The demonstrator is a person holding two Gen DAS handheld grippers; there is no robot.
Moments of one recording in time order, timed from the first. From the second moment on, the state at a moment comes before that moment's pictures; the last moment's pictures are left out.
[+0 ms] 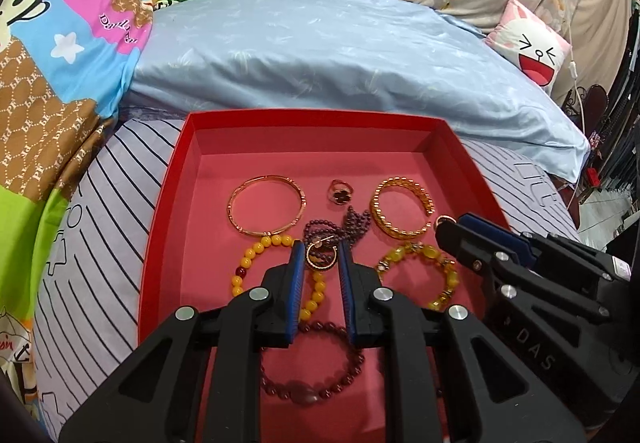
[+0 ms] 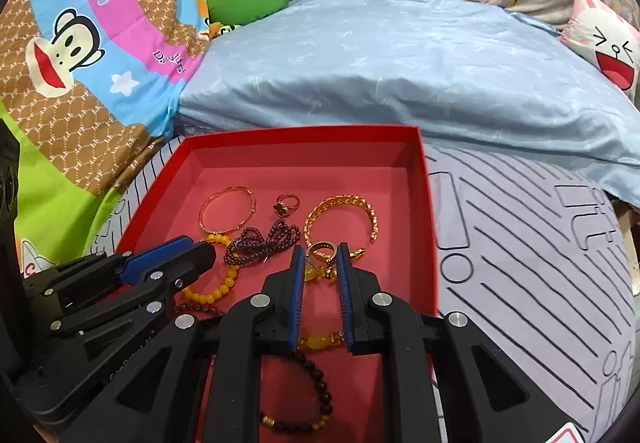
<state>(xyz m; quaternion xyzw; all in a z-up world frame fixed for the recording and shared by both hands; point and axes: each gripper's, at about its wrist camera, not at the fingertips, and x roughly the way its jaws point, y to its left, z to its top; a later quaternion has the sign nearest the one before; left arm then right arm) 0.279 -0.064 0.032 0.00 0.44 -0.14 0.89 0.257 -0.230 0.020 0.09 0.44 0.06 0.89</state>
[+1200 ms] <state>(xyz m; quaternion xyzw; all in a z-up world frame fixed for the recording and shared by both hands) 0.246 -0.058 0.046 0.01 0.42 -0.11 0.90 0.216 -0.221 0.034 0.09 0.42 0.05 0.90</state>
